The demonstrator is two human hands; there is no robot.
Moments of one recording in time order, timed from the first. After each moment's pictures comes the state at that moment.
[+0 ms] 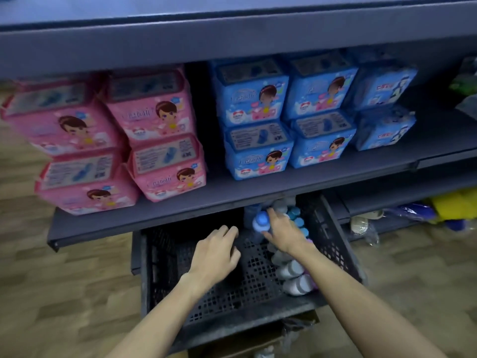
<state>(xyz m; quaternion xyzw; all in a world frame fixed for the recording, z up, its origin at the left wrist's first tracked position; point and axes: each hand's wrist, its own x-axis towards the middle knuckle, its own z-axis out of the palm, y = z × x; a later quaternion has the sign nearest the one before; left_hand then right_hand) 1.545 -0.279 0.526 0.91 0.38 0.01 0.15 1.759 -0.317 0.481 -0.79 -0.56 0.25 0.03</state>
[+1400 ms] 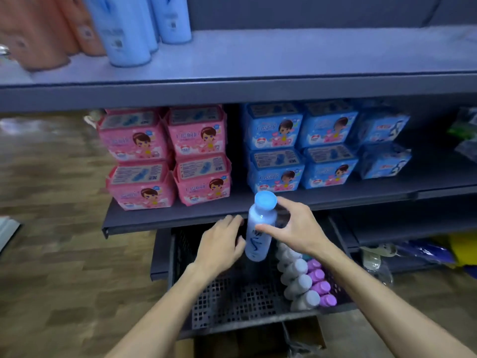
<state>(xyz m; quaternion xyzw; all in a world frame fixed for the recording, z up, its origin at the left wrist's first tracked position) 1.516 -0.288 0.595 0.89 0.41 0.14 0.13 1.709 -0.355 0.650 -0.64 -0.62 0.24 0.38</state>
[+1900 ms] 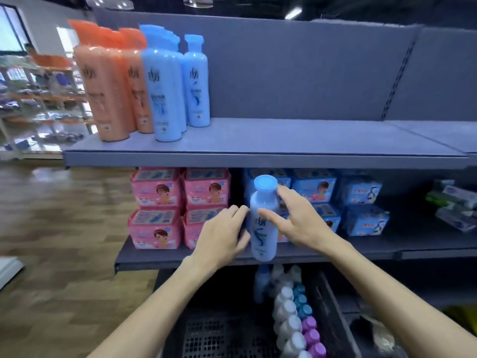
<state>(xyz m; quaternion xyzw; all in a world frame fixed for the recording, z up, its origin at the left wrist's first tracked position) 1.533 -0.295 0.739 0.89 0.36 0.29 -0.02 1.723 -0.354 0.788 -0.57 -0.73 0.08 0.37</state>
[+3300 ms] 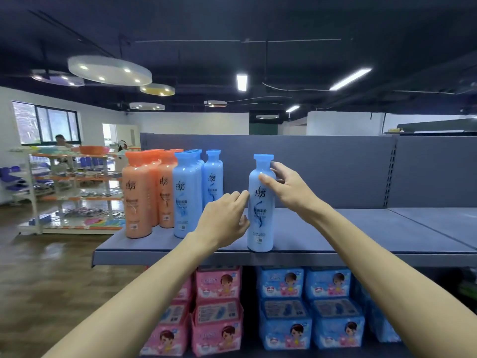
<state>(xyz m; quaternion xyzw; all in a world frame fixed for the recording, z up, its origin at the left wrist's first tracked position) 1.537 -0.207 0.946 0.84 0.35 0.33 -0.23 1.714 -0.256 1.001 -0.48 -0.68 0.19 0.52</state>
